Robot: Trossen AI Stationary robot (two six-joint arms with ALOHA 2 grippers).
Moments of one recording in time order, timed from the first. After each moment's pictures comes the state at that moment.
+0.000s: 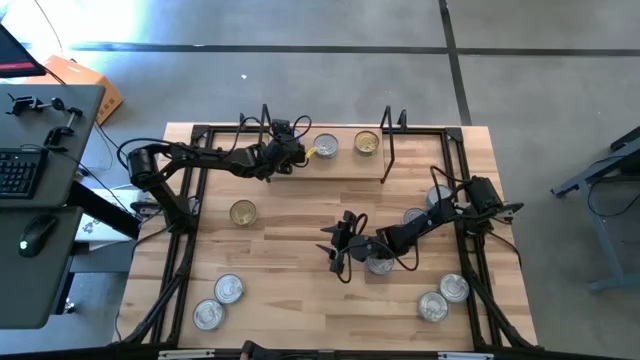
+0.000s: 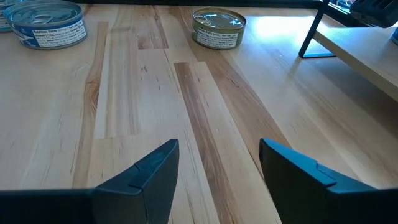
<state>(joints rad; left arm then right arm) 0.40 1.67 0.89 0.13 -0.72 0.93 0.30 1.95 0.84 0.63 0.52 0.16</state>
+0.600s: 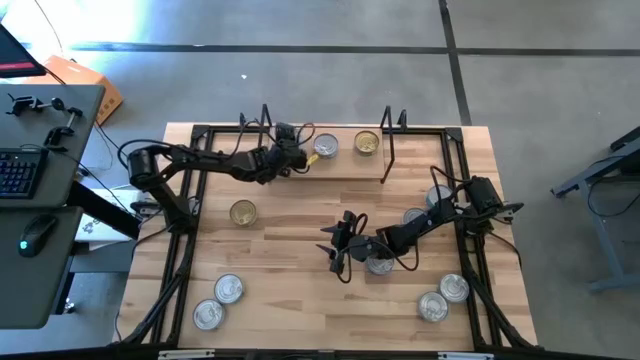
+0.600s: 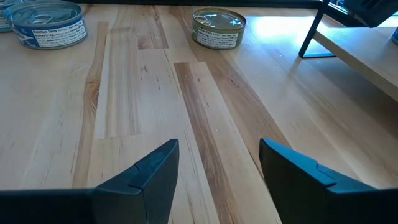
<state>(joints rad) 0.35 1.67 0.89 0.13 -0.78 1.05 0.30 1.95 0.84 0.63 0.52 0.16</state>
